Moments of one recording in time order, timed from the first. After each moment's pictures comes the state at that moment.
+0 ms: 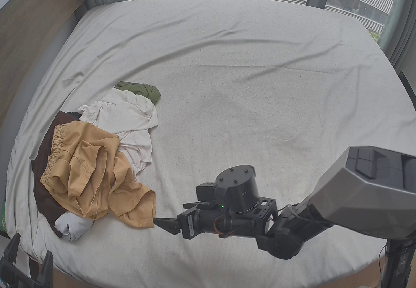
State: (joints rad) left arm 0.00 0.02 -0.02 0.00 -0.01 0.00; right arm 0.90 2.29 -1.03 -0.83 0.23 0.38
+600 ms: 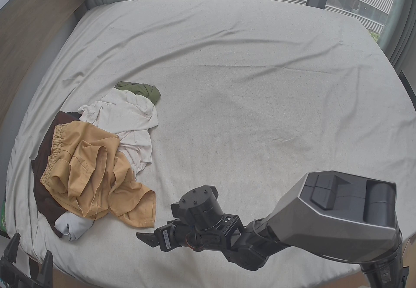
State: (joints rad) left arm 0.00 0.02 -0.02 0.00 -0.01 0.00; right arm 0.97 2.45 -1.23 -0.71 0.17 0.45
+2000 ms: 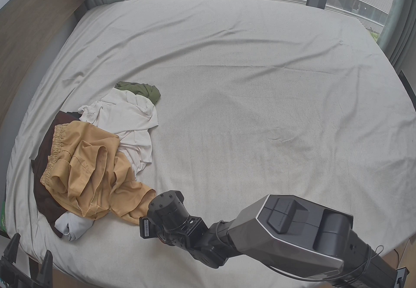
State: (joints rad) left arm 0.00 0.02 -0.02 0.00 -0.01 -0.01; right arm 1.01 2.67 -1.60 -0.54 -0.10 0.61
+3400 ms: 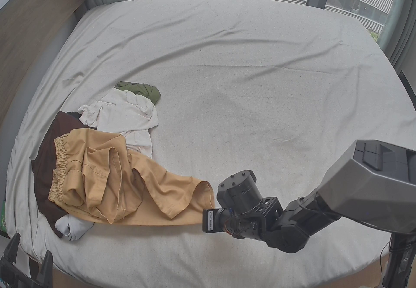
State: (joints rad) left arm 0.00 0.02 -0.02 0.00 -0.01 -0.01; right arm 0.85 2.24 -0.99 -0.55 -0.11 0.60
